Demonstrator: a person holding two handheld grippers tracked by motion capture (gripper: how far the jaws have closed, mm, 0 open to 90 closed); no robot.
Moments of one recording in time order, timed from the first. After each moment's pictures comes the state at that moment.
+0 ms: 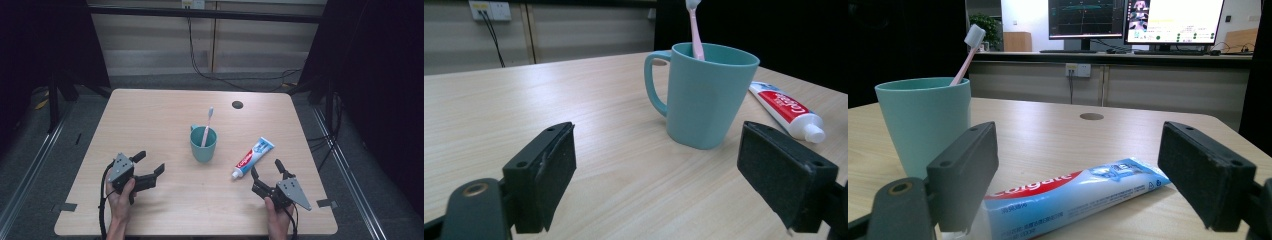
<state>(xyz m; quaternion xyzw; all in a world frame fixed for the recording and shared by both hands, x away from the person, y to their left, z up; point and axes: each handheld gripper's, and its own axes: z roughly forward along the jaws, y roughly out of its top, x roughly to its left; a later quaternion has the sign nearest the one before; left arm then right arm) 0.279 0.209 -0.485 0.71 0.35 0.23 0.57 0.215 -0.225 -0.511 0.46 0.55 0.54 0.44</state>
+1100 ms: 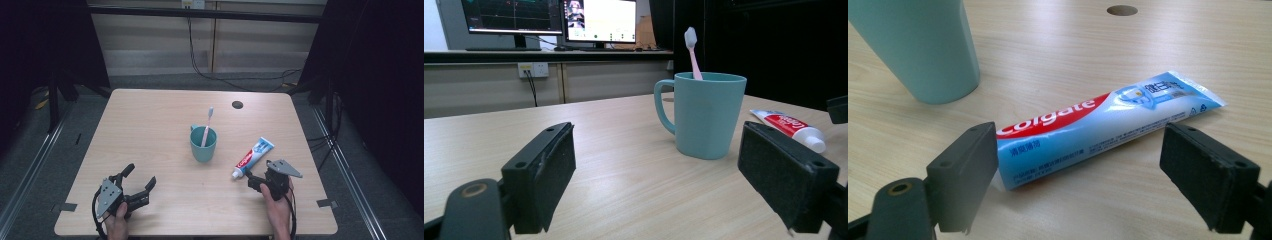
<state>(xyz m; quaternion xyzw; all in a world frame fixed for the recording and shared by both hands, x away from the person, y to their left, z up) 0.232 0.224 -0.509 0.63 0.34 0.32 0.62 0.250 -0.222 -0.491 0.54 0.67 0.42 0.29</state>
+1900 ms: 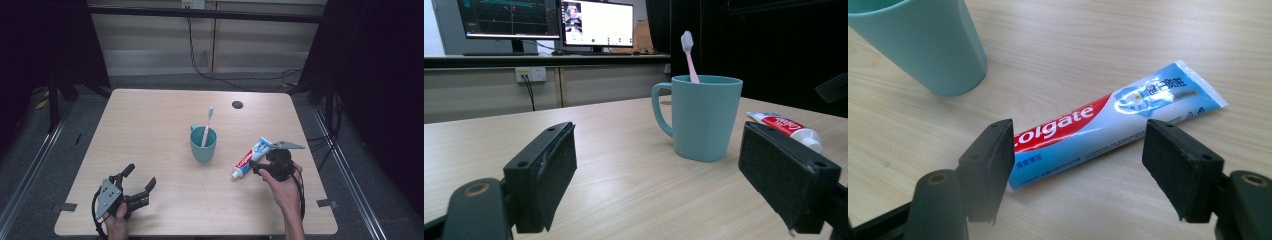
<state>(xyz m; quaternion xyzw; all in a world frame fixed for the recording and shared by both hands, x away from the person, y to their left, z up) 0.232 0.224 -0.510 0.63 0.33 0.32 0.63 0.282 -0.230 -0.441 0.56 0.72 0.35 0.19</state>
